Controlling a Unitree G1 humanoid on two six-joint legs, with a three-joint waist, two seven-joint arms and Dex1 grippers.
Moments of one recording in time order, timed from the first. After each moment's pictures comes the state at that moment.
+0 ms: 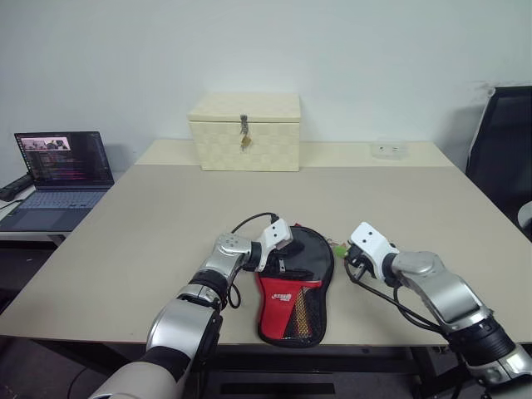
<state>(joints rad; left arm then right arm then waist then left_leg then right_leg) -1.04 0.19 -0.09 1.25 0.12 -0.31 -1.20 -0.53 -0.63 0.25 -0.13 0.06 0.77 0.61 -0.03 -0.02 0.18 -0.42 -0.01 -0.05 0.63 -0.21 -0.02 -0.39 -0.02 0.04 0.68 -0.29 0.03</state>
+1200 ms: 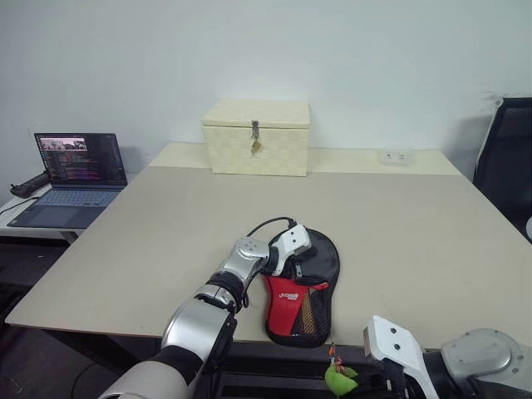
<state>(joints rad) -1.07 0.11 -0.14 1.28 0.16 -0.29 -1.08 -0.06 -0.93 0.08 -1.01 0.82 1.16 0.68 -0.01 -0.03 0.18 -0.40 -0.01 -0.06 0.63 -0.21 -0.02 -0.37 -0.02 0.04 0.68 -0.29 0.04</state>
